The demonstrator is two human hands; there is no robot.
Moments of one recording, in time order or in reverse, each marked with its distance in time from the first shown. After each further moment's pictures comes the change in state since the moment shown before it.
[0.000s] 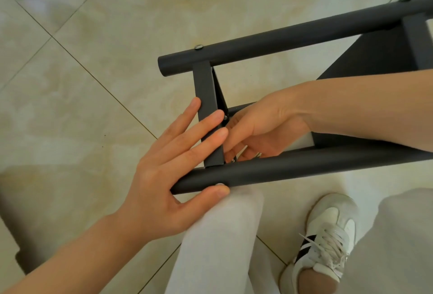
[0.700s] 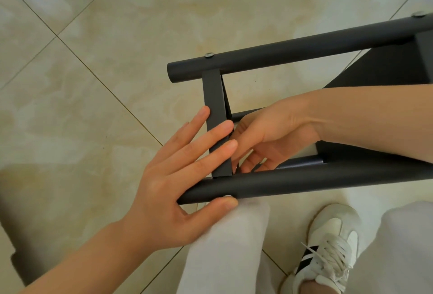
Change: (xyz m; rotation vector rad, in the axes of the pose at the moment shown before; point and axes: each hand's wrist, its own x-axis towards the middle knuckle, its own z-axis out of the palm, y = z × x) left_hand 0.001 0.000 0.002 -0.016 0.041 -0.003; right_hand 0.002 -0.013 -0.008 0.003 -0.214 0.166
